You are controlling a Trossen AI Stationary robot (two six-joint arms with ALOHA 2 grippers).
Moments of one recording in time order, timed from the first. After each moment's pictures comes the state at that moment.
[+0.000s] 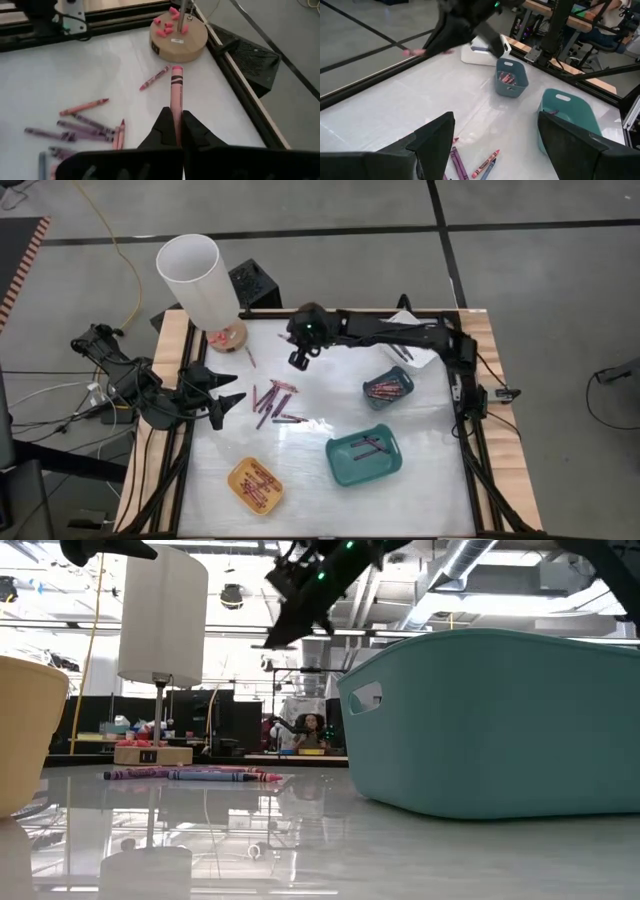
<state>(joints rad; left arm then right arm) -0.68 0.75 0.86 -0.64 -1.01 -0.77 -0.24 1.95 1.86 -0.52 0.11 0.02</state>
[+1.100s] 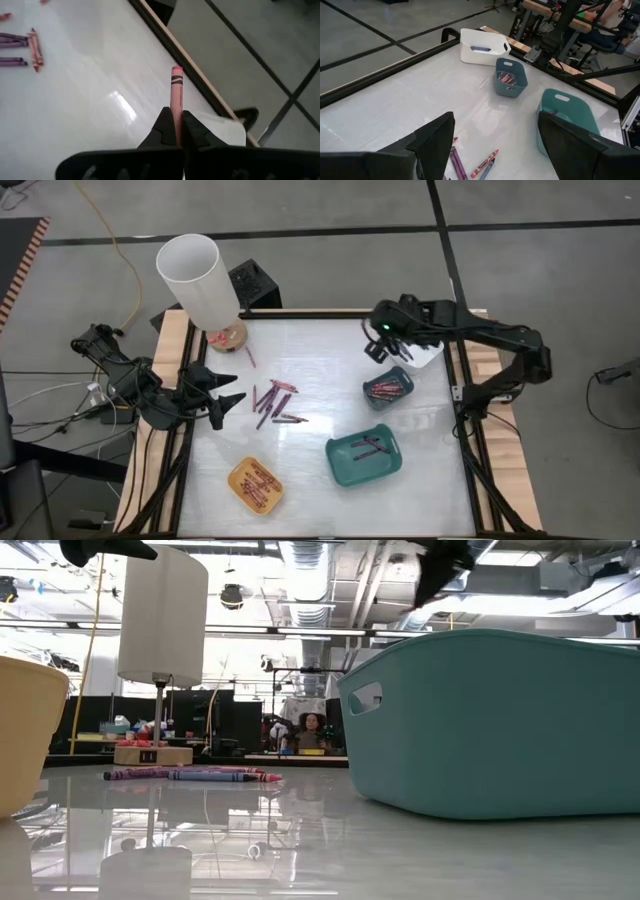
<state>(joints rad) -0.68 0.75 0.86 -0.64 -1.01 -0.78 -0.20 1.39 1.62 -1.19 0.48 0.27</state>
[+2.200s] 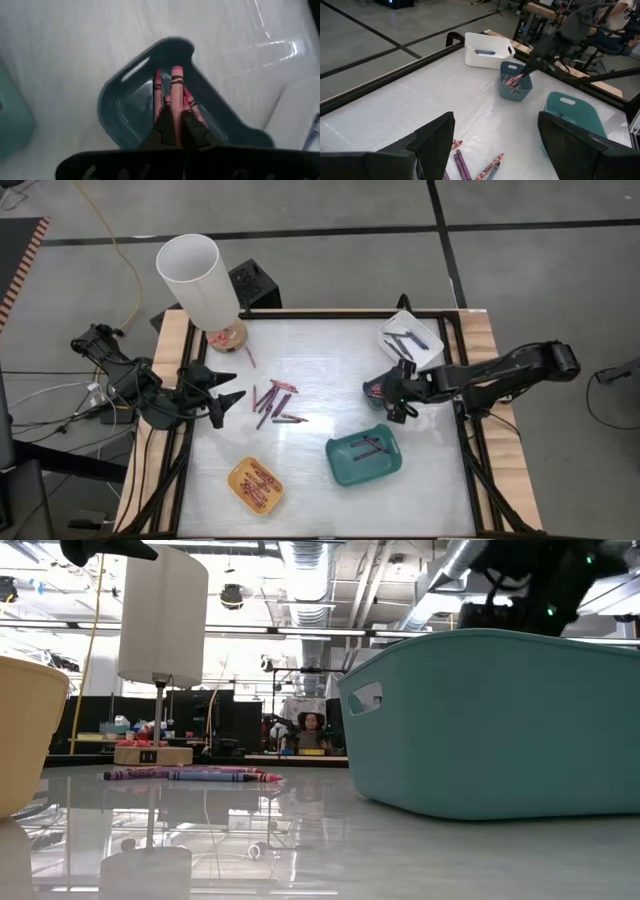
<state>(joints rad) -0.68 0.75 0.86 -0.64 -1.03 -0.77 0.09 1.12 0.69 -0.60 0.38 0.20</state>
